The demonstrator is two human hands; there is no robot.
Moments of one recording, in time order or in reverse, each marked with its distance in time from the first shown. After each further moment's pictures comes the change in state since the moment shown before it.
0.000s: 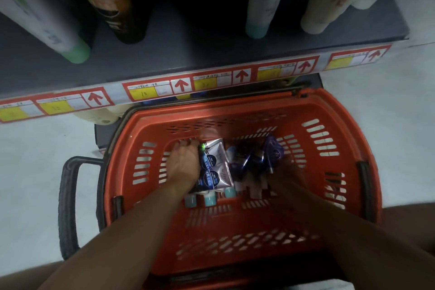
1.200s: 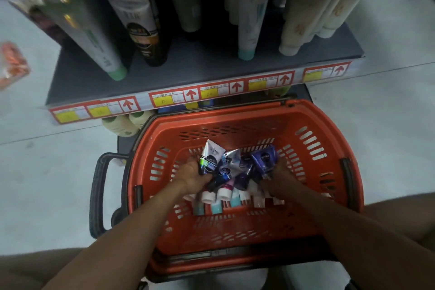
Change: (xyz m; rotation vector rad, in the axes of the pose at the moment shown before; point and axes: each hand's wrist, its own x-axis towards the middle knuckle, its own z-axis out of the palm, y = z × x) left_hand -0.044 -0.010 -0.044 -0.490 -0.317 -0.109; right_hand -0.040 -0.008 -0.024 0.189 -0.050 -0.256
